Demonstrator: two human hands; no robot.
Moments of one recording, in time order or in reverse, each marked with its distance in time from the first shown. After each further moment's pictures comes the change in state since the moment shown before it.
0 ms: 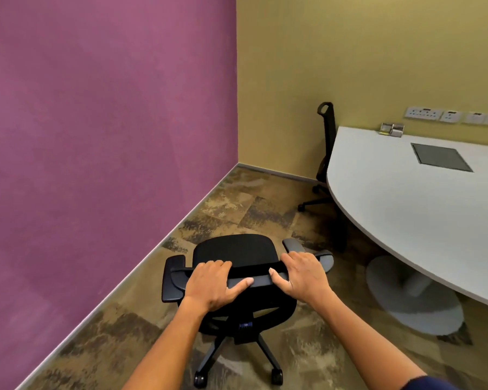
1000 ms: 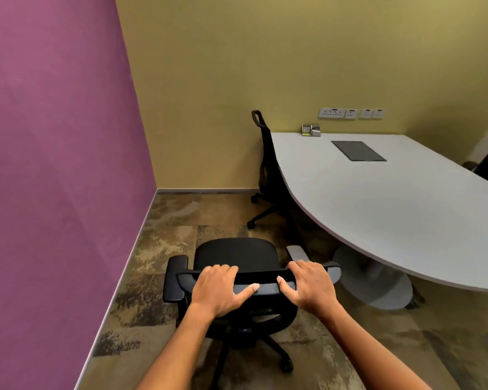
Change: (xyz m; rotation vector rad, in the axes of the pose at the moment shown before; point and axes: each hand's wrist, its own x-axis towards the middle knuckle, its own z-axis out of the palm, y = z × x) left_hand 0.421 -0.228 0.042 -0.119 -0.001 0.487; right_hand 0.338 0.025 0.117 -0.181 -0.009 0.542
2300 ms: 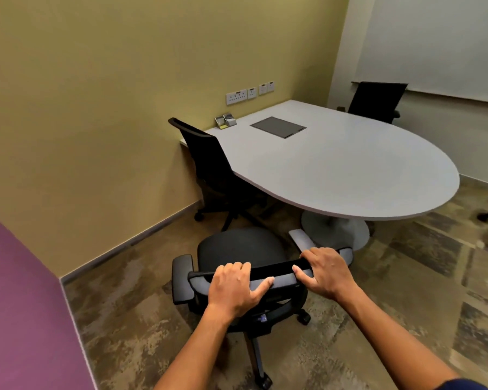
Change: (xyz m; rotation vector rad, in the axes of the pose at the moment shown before) left_hand 0.353 -0.346 0.060 -0.109 -0.029 0.600; right_hand 0.329 -0.141 0.142 -0.193 0.078 0.548
